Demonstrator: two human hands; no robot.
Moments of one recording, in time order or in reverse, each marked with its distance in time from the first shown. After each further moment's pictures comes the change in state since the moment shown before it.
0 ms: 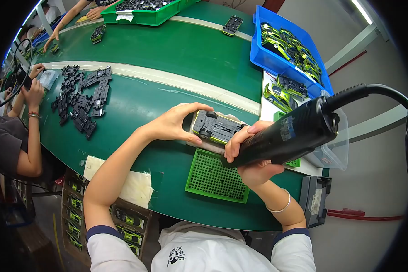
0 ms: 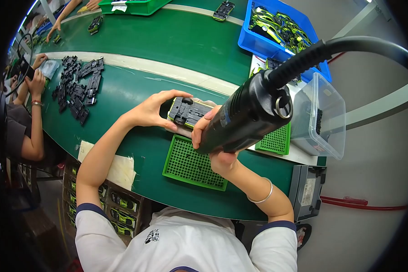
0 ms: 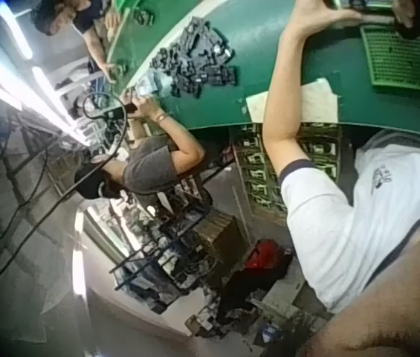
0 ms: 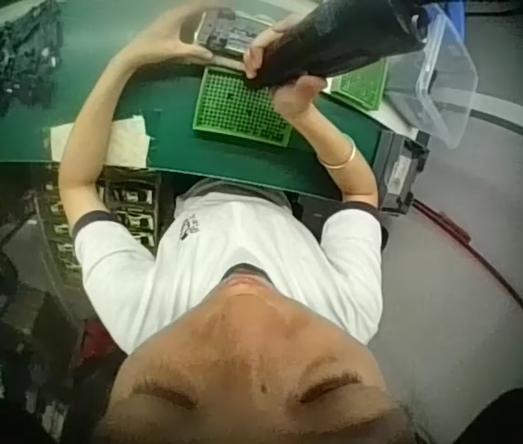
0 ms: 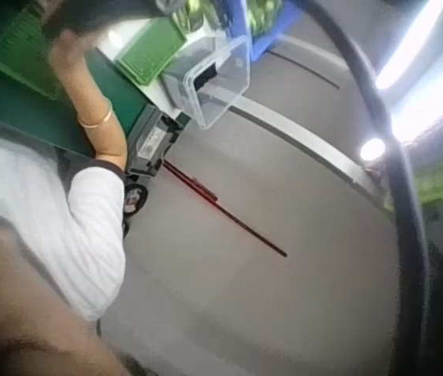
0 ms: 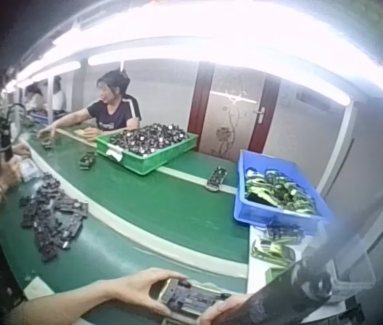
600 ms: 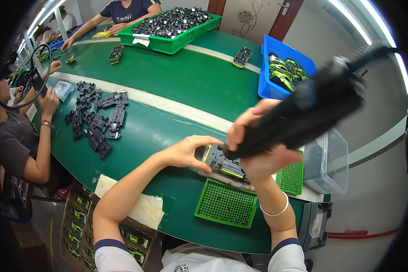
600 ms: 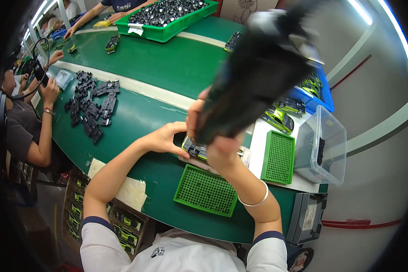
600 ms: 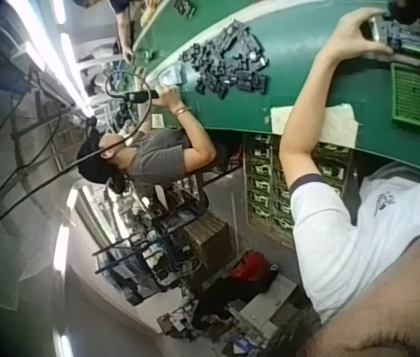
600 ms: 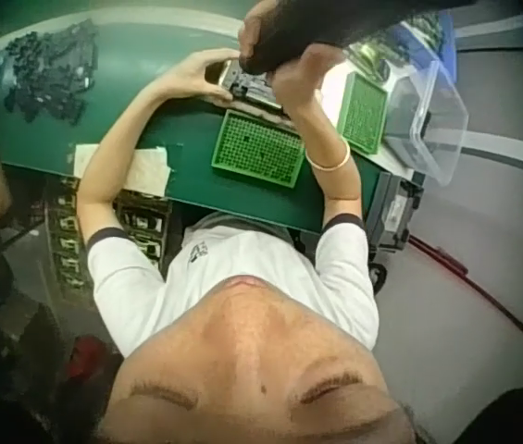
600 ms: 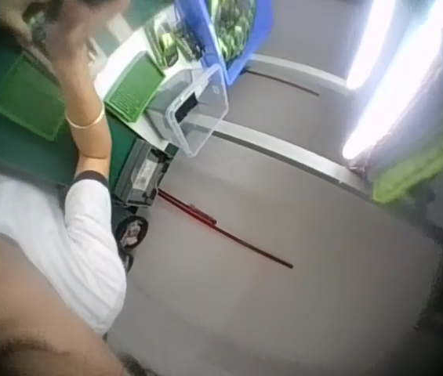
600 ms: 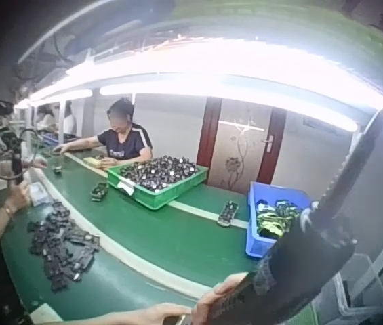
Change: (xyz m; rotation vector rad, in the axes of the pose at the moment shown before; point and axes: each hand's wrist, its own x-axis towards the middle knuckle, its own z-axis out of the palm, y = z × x) left_hand -0.001 0.000 -0.005 -0.012 0.021 0.115; right_hand 0.080 -0.023 0.032 0.000 -0.007 -0.016
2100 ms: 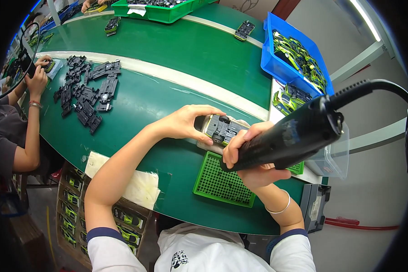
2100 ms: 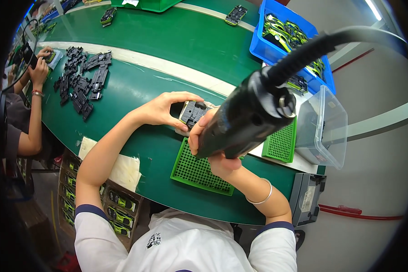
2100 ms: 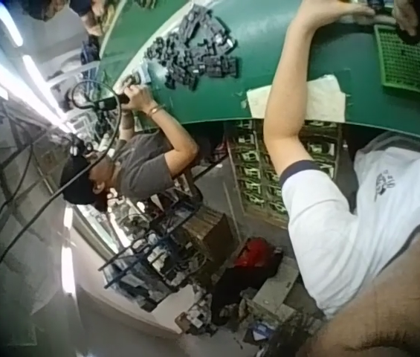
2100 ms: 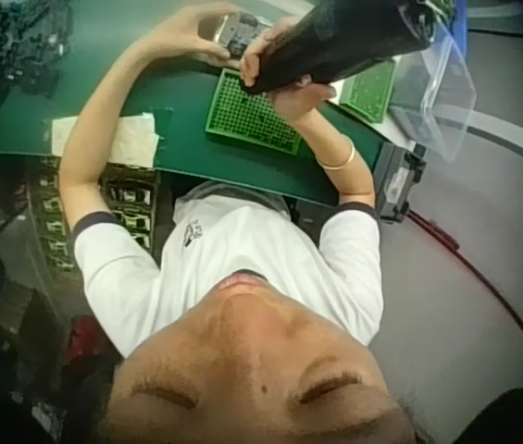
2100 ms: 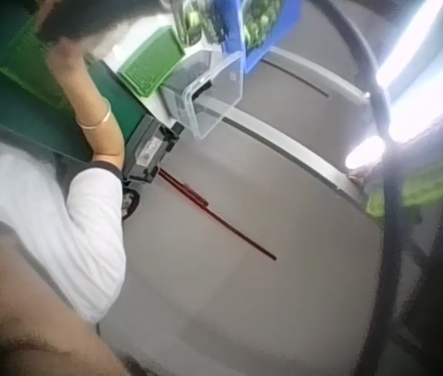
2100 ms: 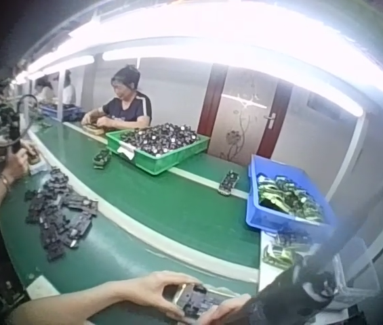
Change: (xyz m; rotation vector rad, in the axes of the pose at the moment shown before) left_hand 0.003 -0.008 0.003 -0.108 0.023 0.017; right_hand -0.068 0.022 -0.010 0.068 -0.074 0.155
